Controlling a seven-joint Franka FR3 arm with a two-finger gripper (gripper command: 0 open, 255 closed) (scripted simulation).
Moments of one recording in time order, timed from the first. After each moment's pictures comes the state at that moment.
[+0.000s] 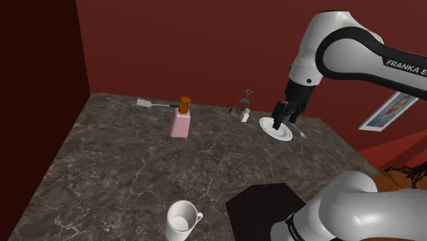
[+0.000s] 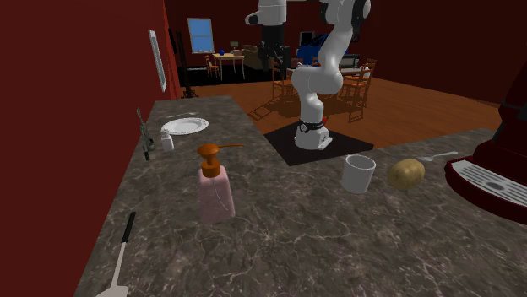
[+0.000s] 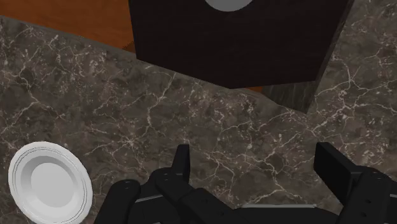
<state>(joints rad) 0.02 -0.77 0.03 -2.43 -0.06 1.50 0.12</state>
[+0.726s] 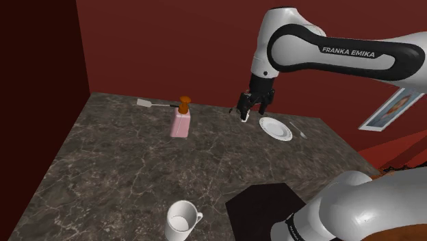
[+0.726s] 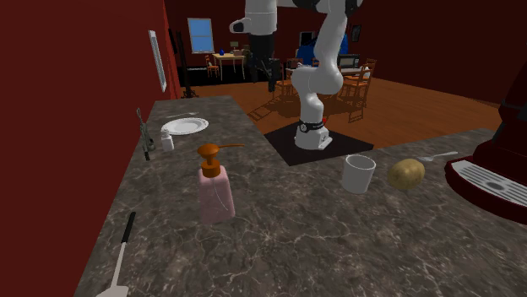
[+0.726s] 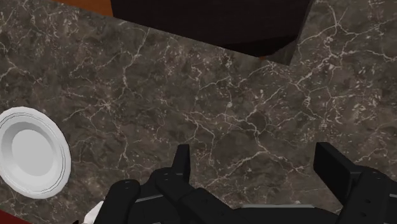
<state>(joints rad) 0.03 -0.43 0.13 -2.25 -0.05 1.65 0.26</state>
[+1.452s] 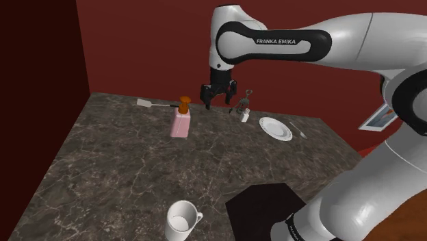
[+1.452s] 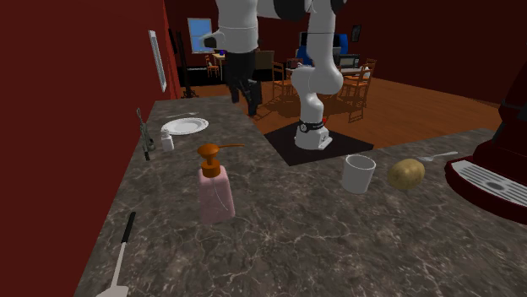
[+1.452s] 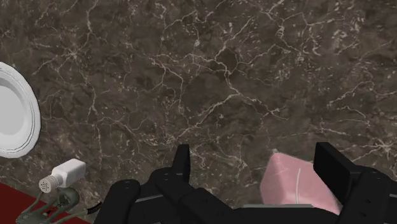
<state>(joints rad) 0.05 0.01 0.21 -1.88 -0.13 1.70 0.42</state>
